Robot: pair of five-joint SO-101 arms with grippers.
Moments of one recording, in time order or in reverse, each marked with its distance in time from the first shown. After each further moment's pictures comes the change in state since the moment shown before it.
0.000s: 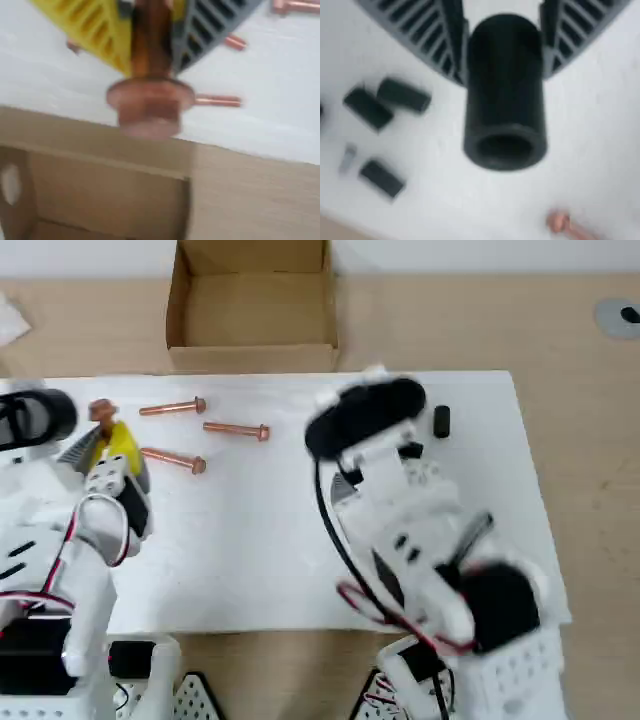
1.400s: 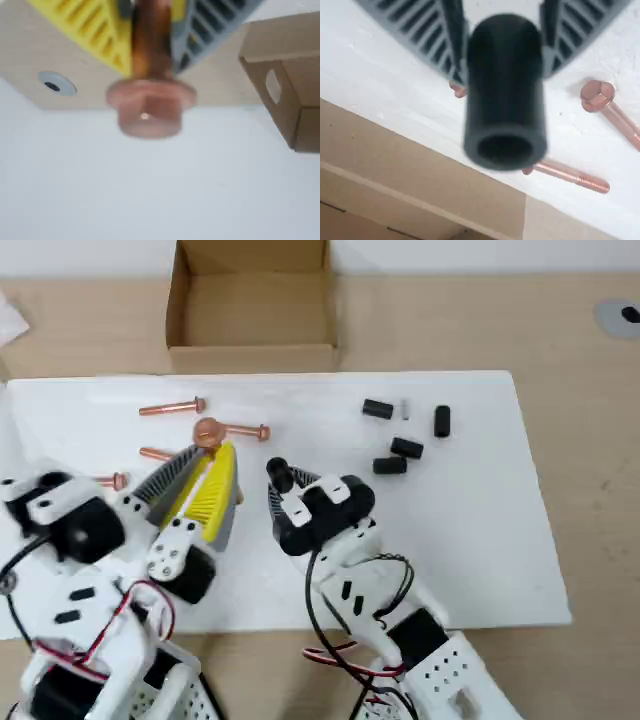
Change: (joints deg) left arm 28.3 -27.1 26.5 -26.2 5.0; right arm -11.8 -28.3 63.7 -62.5 -1.1
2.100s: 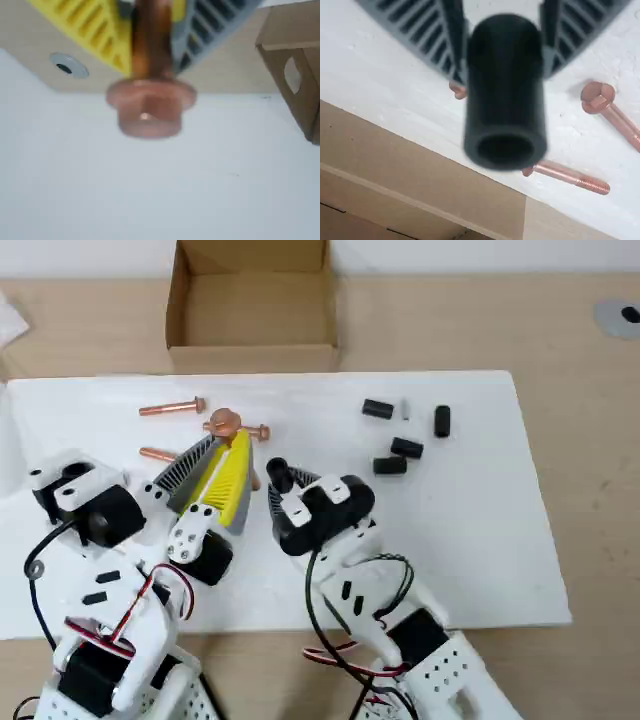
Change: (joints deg) left arm 0.1 -0.5 9.2 -11.6 2.7; right arm 0.0 0.0 0.0 0.0 0.0
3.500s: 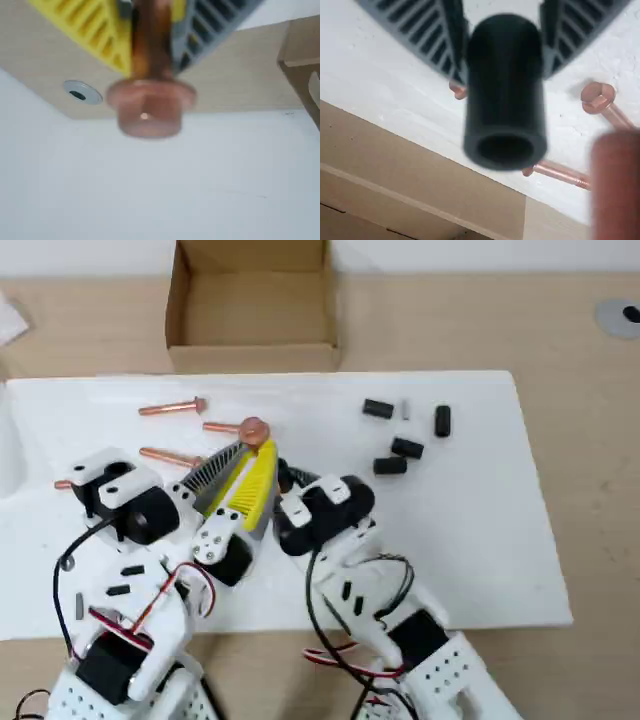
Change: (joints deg) left arm 4.3 0.1 6.3 -5.5 -2.4; right arm 0.0 0.0 0.0 0.0 0.0
